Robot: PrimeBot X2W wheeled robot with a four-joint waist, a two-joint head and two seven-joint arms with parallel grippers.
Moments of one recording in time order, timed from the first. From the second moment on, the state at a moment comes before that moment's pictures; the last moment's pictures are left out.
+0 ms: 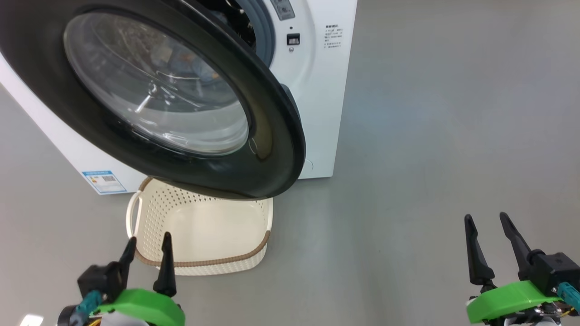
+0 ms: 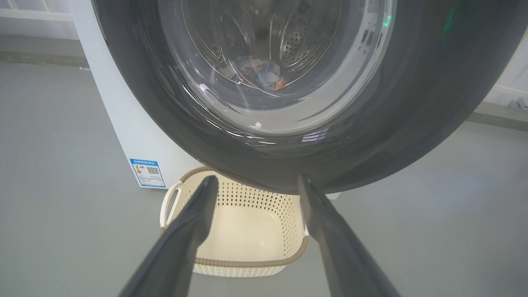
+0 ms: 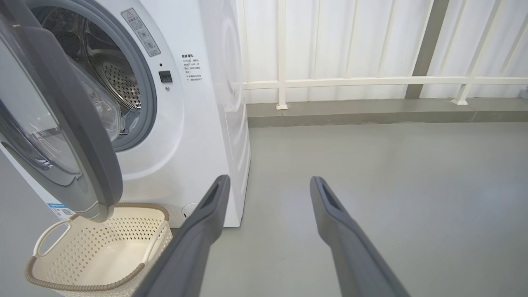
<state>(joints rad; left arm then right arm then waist) -0.17 0.19 -0.32 0.34 -0.54 0.08 -0.25 -0.06 -0.05 -0.16 0.17 0.10 0.13 -0.25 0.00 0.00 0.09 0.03</state>
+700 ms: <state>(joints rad) 0.05 0.05 -0.05 0.17 -0.27 -0.03 -0.26 -0.02 -0.04 -0.20 0.20 0.05 0.13 -0.25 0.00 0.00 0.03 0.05</state>
